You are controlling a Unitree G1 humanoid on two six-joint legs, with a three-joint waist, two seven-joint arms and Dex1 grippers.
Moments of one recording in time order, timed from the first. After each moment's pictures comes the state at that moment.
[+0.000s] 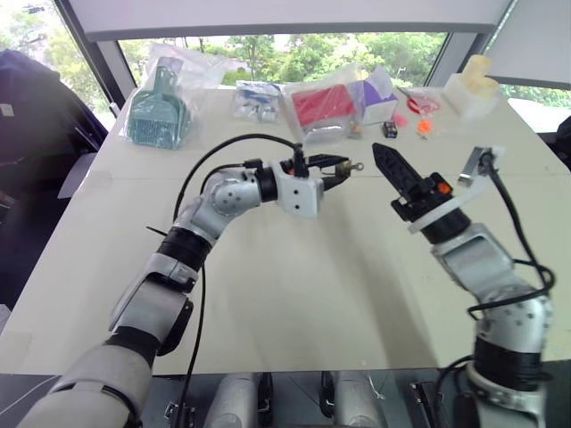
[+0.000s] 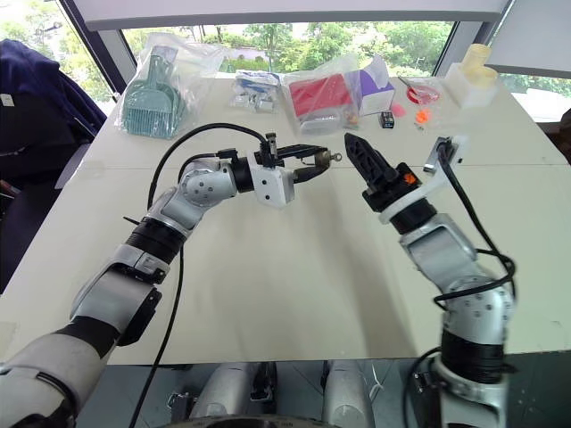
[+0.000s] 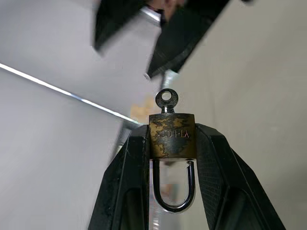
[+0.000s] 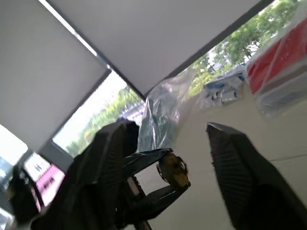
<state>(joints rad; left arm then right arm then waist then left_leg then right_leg) -0.98 0.30 -0.33 0.63 0.24 -0.73 -0.67 -0.31 -0.47 -0.30 -0.45 1.40 0.68 -0.01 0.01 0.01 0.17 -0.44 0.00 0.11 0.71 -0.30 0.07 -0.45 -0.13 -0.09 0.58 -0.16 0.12</state>
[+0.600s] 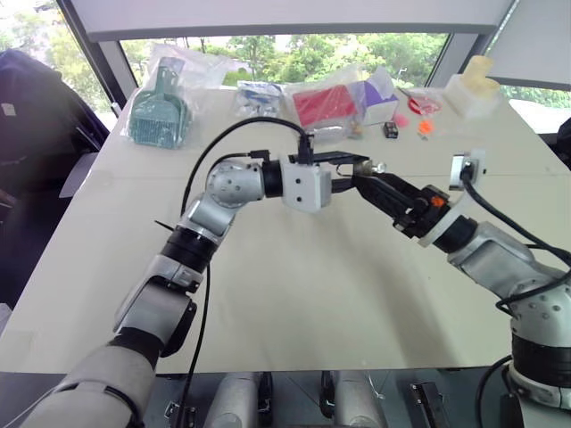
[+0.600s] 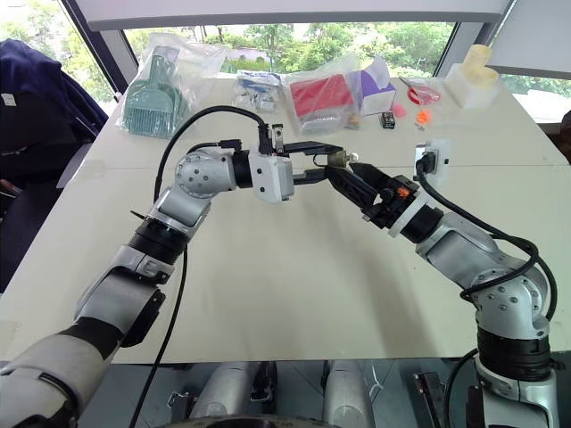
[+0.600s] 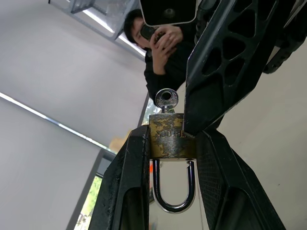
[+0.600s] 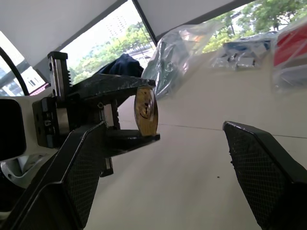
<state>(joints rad) -0.96 0.27 -0.33 0.45 0.06 -0.63 -0.84 -0.31 -0.60 -0.25 -0.41 1.30 0.77 0.22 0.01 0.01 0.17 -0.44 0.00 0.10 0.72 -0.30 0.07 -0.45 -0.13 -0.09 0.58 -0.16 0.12</state>
